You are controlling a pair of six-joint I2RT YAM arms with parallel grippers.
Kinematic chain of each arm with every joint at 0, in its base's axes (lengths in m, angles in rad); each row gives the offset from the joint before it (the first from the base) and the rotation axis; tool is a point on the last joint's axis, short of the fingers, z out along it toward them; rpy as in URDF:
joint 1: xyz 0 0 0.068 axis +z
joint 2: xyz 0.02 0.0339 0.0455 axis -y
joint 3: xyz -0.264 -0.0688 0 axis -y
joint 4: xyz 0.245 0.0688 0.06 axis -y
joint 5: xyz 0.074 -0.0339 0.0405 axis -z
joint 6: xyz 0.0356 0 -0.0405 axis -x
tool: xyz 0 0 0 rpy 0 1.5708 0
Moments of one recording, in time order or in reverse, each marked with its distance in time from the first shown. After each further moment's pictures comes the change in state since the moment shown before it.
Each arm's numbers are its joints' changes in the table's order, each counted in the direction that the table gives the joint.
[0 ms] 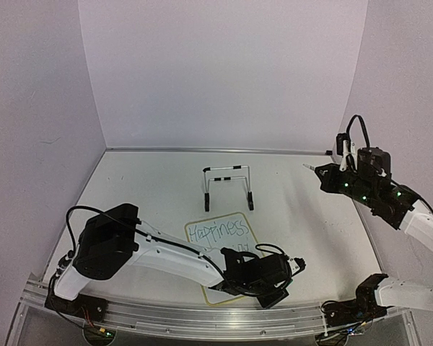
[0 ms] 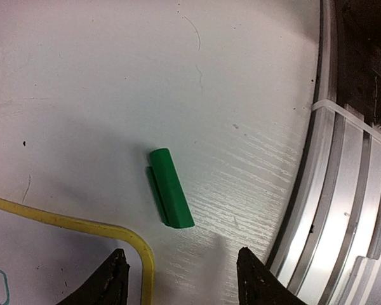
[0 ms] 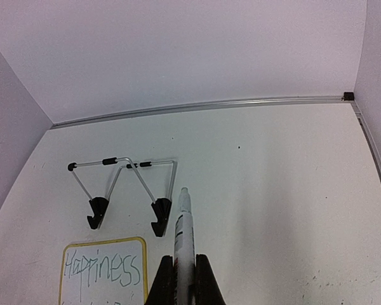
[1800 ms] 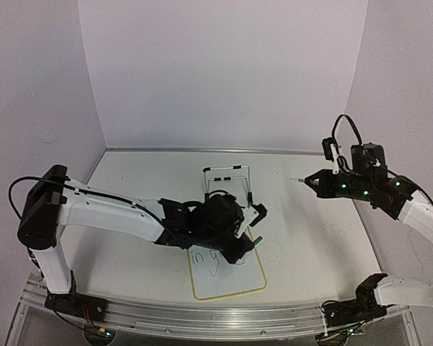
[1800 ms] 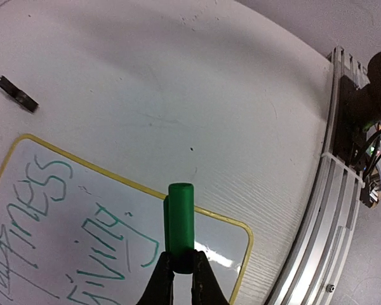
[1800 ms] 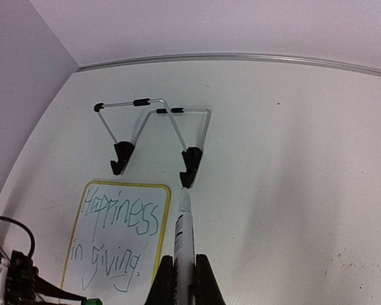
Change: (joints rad) left arm 0.226 0.439 -0.366 0.081 0.099 -0.012; right arm -0.017 -0.071 0.089 -0.179 -0.242 0.052
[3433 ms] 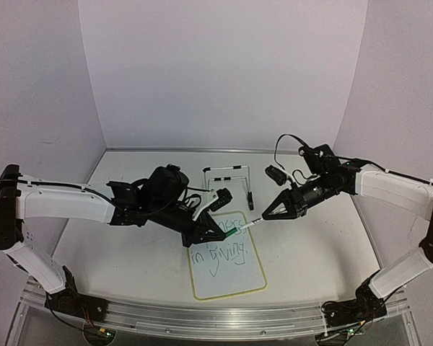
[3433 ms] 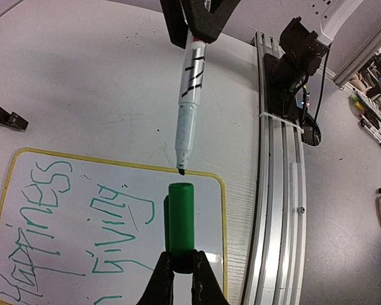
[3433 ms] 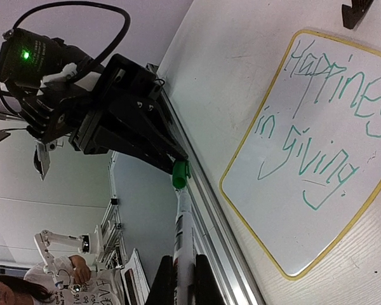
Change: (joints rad) left arm 0.217 0.304 -0.260 0.044 0.449 -0.264; right arm 0.061 -0.442 0.154 -0.168 -0.931 0.083
